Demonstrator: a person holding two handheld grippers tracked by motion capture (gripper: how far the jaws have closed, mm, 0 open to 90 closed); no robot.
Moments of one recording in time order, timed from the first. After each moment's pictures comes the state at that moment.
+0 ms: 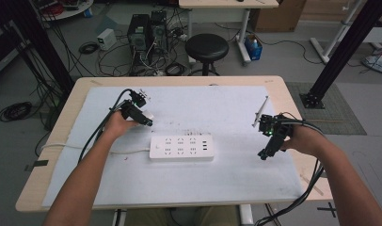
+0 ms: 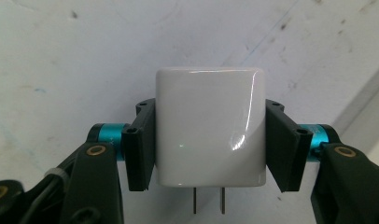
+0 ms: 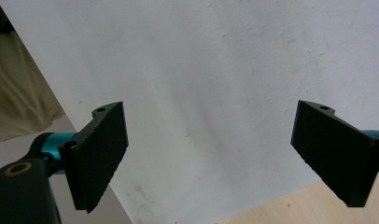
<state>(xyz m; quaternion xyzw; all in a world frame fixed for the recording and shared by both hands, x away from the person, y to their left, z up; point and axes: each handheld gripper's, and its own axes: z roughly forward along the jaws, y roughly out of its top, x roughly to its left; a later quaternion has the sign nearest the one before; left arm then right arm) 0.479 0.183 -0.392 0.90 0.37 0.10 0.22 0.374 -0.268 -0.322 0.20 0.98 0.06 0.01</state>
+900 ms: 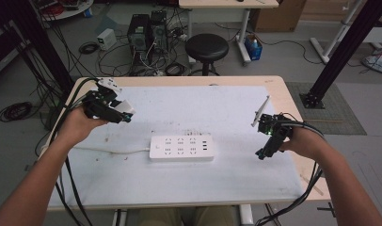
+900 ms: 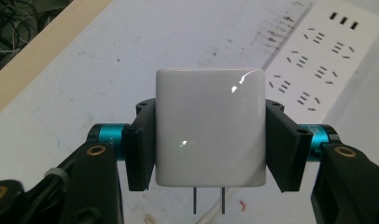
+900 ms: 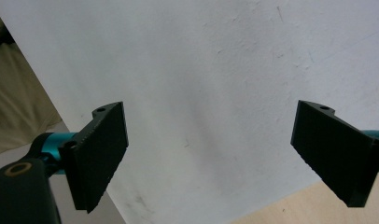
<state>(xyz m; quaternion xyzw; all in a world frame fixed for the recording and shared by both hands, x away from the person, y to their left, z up) 0.381 0.224 -0.271 0.90 0.30 0.15 0.29 0.363 -0.262 -0.314 0.21 0.97 0.08 0.04</state>
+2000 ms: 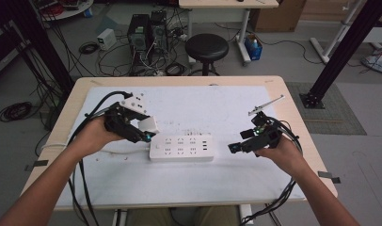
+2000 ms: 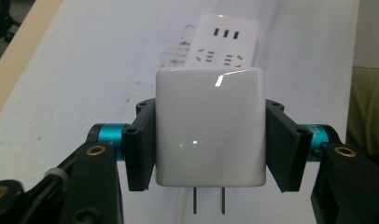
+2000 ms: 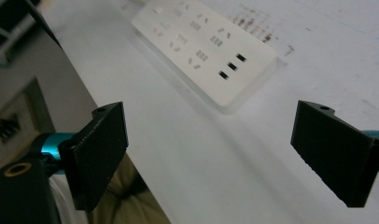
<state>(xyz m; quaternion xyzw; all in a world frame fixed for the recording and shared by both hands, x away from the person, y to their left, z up) 0.346 0.152 -0.275 0.93 0.12 0.11 0.32 0.337 -0.236 -0.311 0.37 0.86 0.36 -0.06</state>
